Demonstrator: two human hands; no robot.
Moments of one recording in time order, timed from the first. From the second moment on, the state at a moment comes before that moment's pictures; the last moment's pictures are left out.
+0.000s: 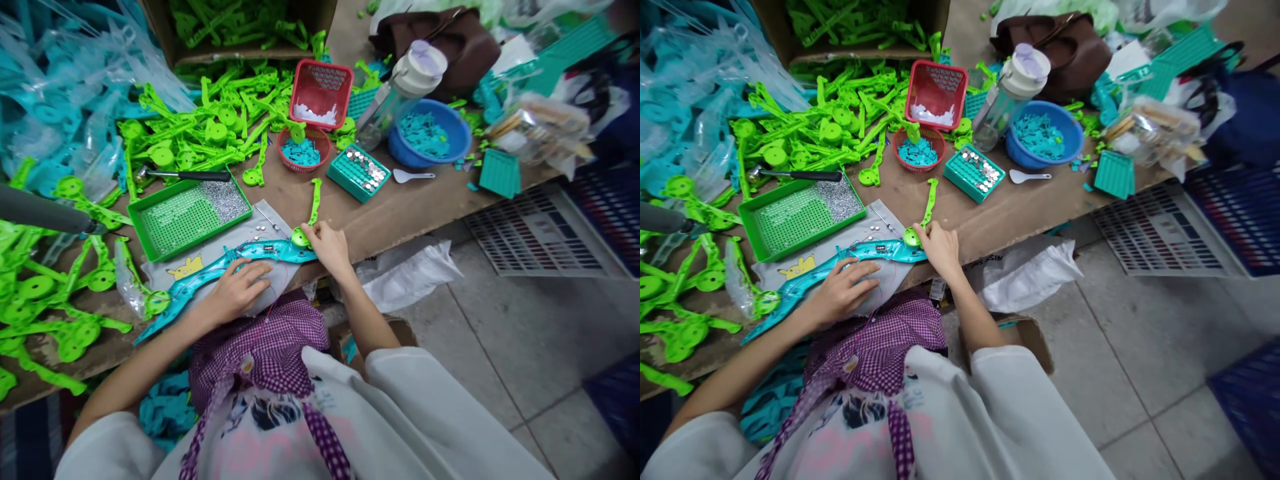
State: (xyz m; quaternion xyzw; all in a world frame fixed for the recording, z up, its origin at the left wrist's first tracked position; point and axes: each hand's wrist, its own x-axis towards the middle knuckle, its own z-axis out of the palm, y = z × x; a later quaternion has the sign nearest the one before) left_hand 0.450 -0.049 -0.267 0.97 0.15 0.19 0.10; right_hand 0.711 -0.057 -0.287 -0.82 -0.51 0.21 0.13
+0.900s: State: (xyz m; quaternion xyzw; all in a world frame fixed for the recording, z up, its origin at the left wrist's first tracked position) left_hand 0.479 -0.087 -0.309 0.85 0.34 0.39 0.12; right_hand 0.730 -0.035 -0.282 -0.80 -0.46 0.34 0.19
